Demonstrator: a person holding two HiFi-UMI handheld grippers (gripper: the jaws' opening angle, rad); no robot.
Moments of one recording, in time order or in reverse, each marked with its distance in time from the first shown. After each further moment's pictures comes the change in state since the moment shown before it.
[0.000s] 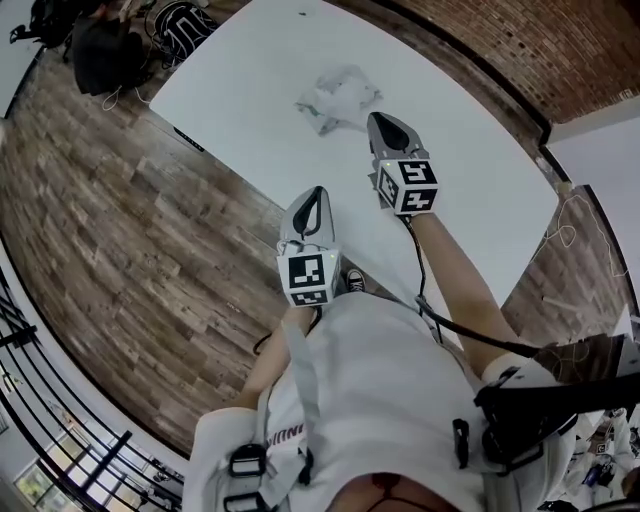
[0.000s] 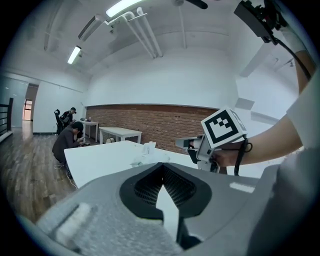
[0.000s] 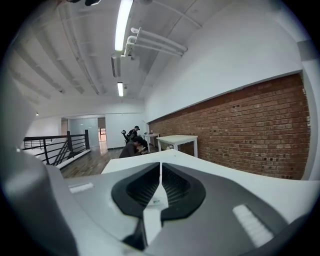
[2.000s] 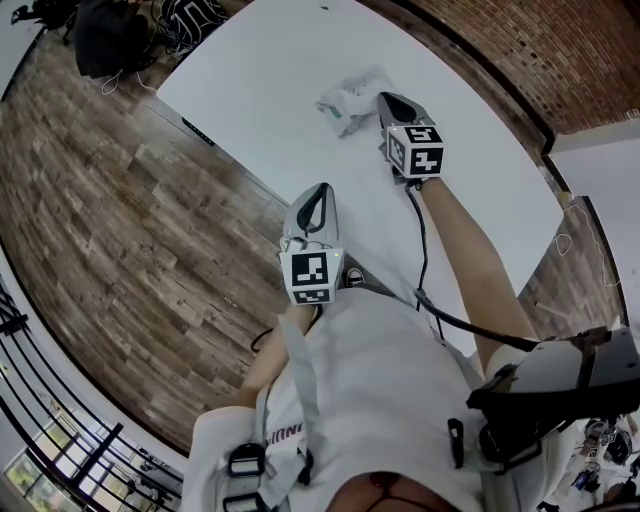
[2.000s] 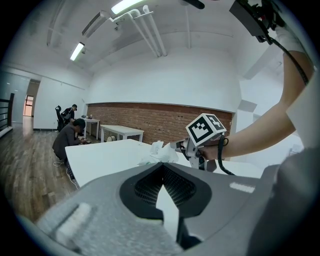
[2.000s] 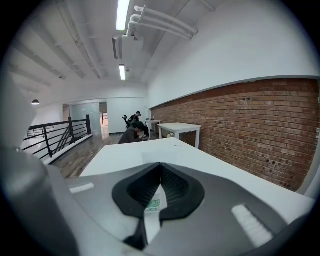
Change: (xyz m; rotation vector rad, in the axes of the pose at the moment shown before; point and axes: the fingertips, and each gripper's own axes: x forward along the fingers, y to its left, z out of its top) left arm 0.011 0.034 -0.004 -0.032 0.003 -0.004; right arm 0.081 -0.013 -0.015 -0.078 0.170 0.015
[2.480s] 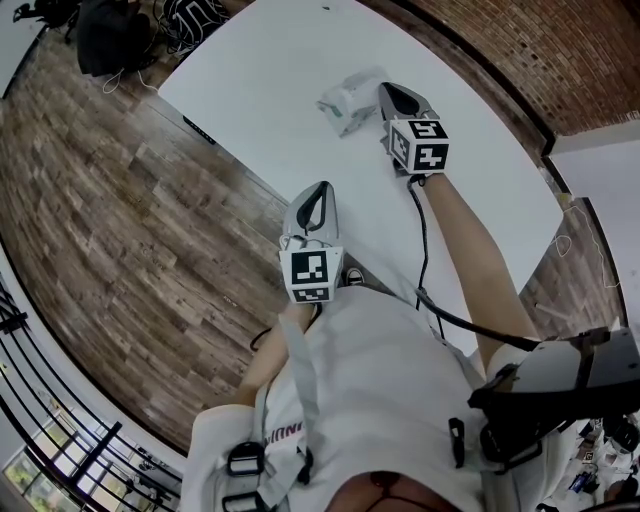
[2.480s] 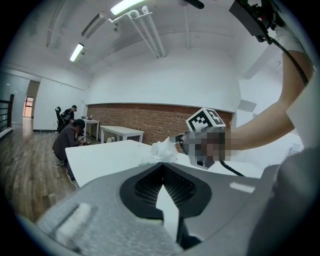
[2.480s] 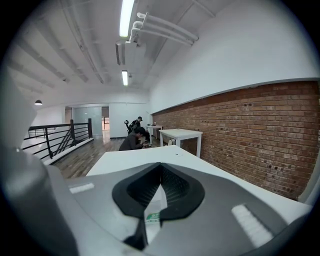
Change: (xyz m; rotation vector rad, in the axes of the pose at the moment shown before) left arm 0.001 -0.002 0.003 0.008 -0.004 0.001; right arm -0.004 -0.002 0.028 -0.013 -0.064 0.011
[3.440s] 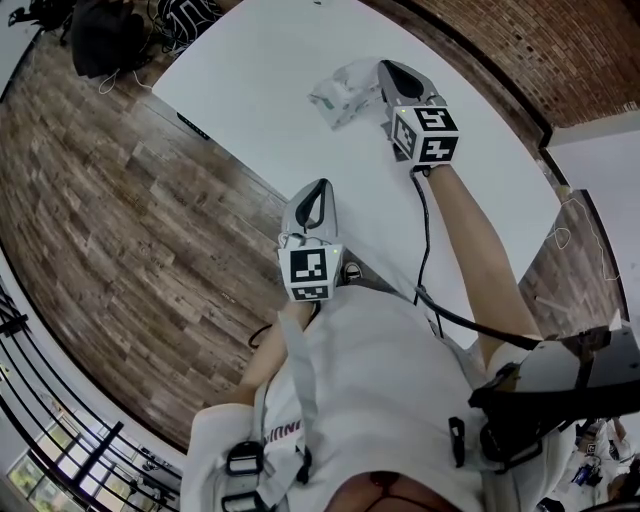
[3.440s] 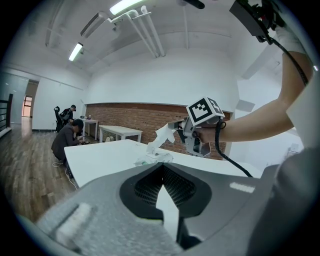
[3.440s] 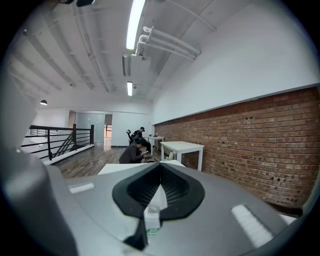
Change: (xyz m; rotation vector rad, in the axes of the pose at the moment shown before) left arm -0.009 -0.013 -0.002 0.001 0.004 -0.014; right arm -0.025 0.002 0.055 -0.037 -0.141 0.013
